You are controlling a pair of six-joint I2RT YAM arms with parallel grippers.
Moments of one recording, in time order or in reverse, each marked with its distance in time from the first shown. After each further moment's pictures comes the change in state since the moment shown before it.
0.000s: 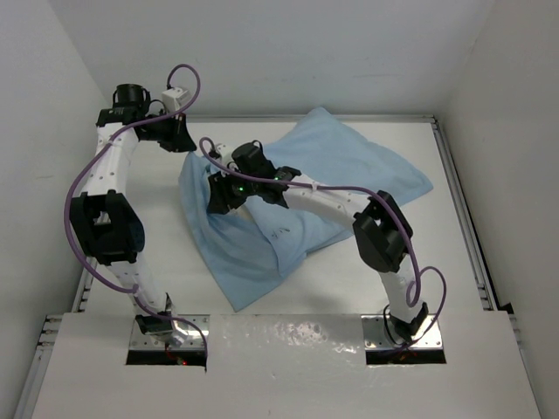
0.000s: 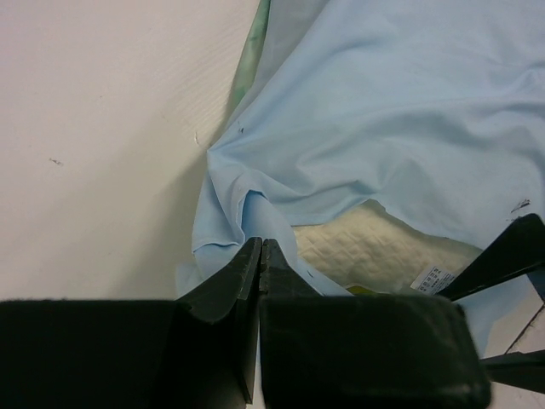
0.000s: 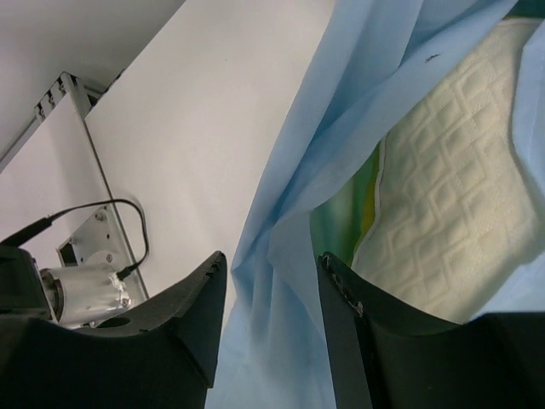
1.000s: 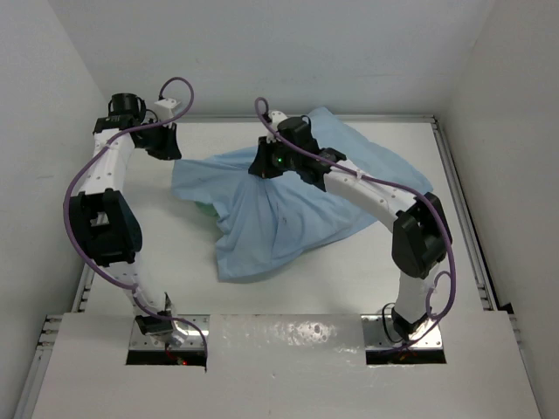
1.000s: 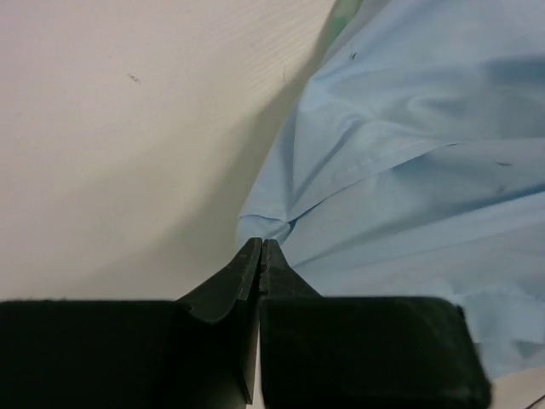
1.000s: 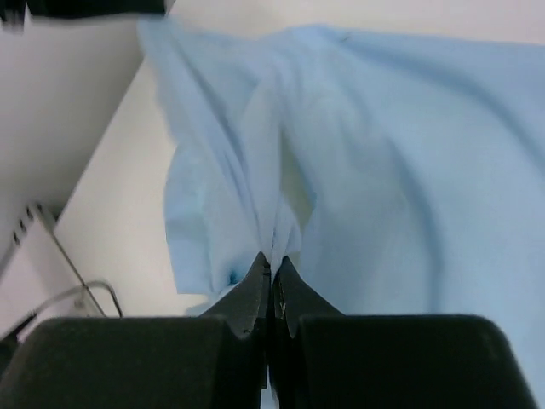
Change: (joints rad) left arm 0.046 -0.008 -0.091 0.053 -0.180 0.028; right arm -0.159 -0.188 -0.119 -0.021 0.141 0.092
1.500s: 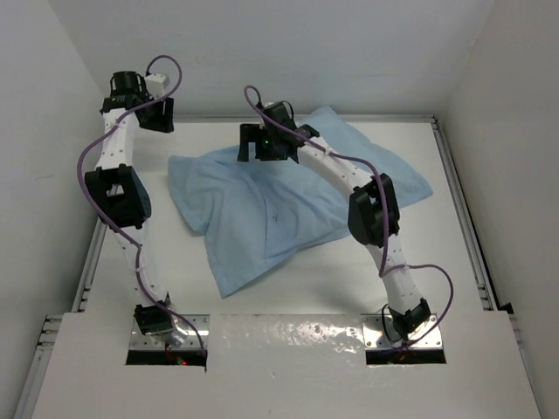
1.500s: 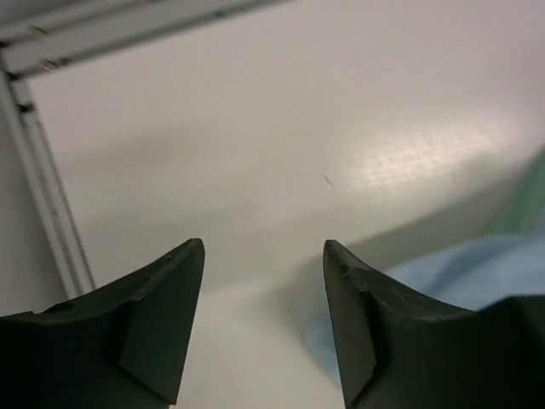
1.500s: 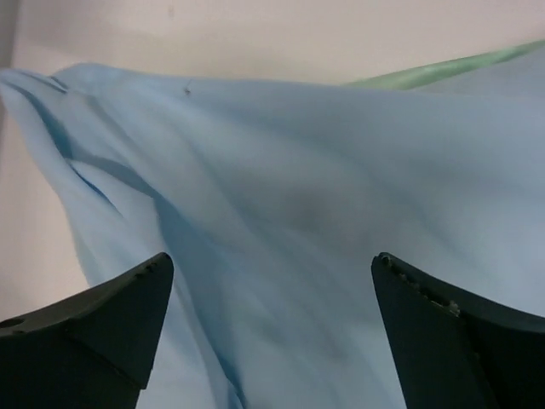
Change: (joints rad) left arm 0.017 0.431 0.513 0.073 -0.282 -0.148; right arm -0.096 0.478 0.600 -0.291 0.138 0.076
